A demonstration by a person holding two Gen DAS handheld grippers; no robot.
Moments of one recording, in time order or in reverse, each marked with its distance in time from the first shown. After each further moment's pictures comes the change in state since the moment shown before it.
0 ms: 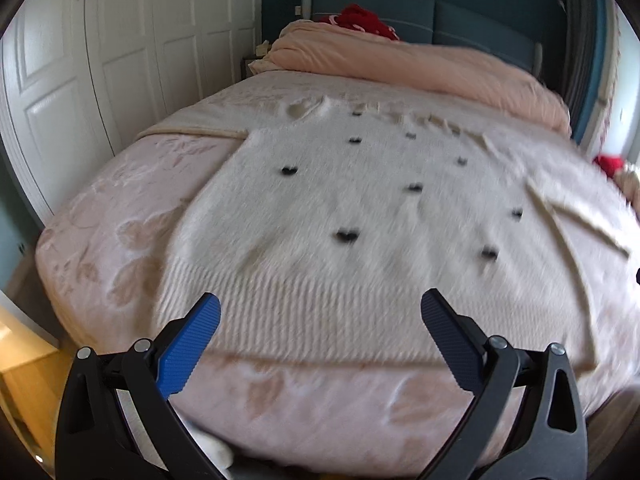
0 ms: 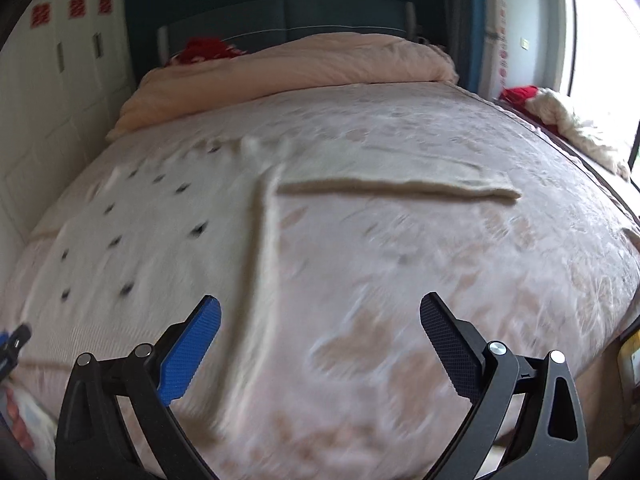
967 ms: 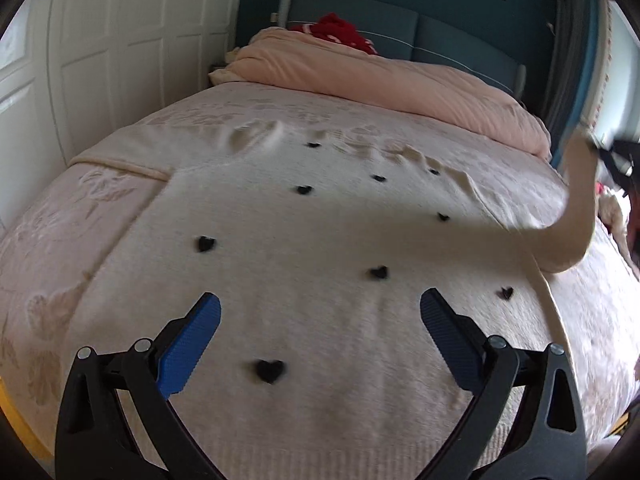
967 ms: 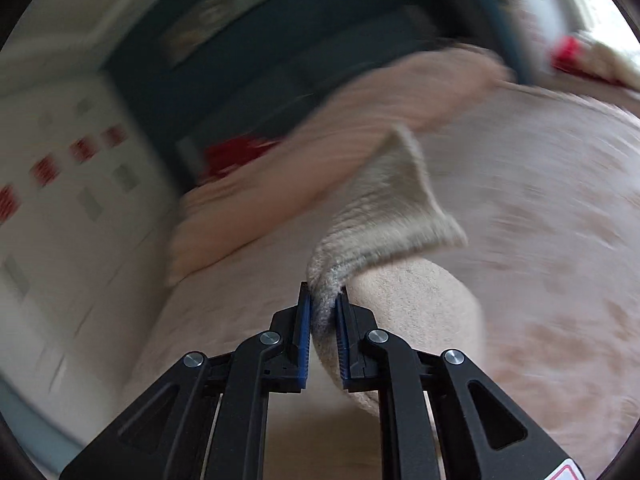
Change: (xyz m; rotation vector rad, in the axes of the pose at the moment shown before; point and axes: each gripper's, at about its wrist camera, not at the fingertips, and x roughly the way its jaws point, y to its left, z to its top) left arm 0.082 -0.026 0.073 -0.033 -0.041 -0.130; right arm 0.141 0.083 0.248 0.122 -0.143 0.531
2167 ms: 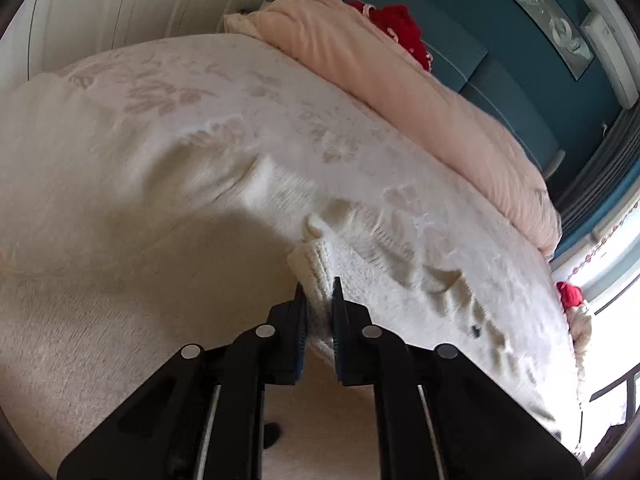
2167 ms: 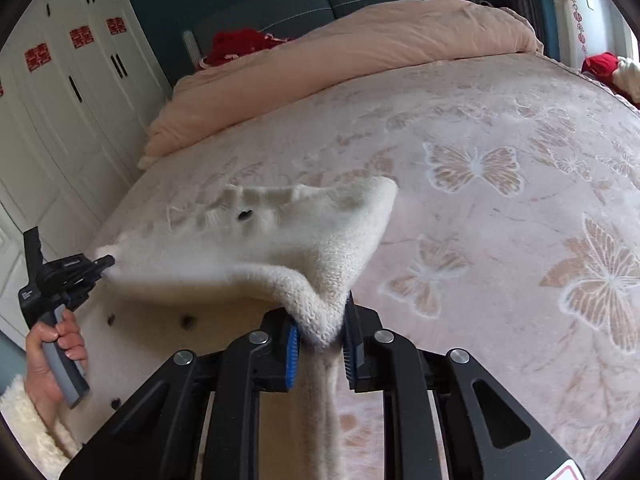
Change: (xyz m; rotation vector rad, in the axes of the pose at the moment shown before) left arm 0.225 0.028 0.144 -0.337 0.101 -0.118; right arm 0.063 -0.051 -0.131 -0.104 0.310 -0.252
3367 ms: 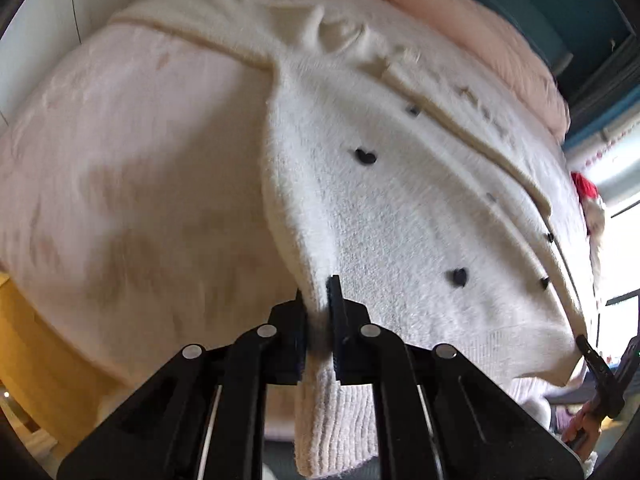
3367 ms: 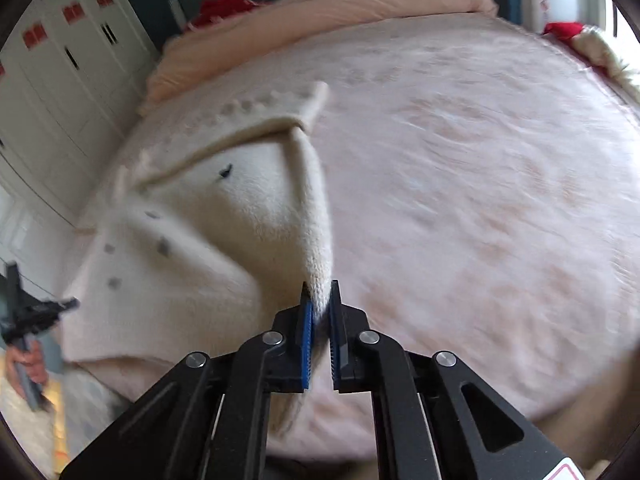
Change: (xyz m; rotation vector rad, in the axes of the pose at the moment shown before) left arm -0.232 0.098 -0.151 0.098 0.390 0.104; right arm -0.243 -0.054 -0.184 0.062 0.178 -0.070
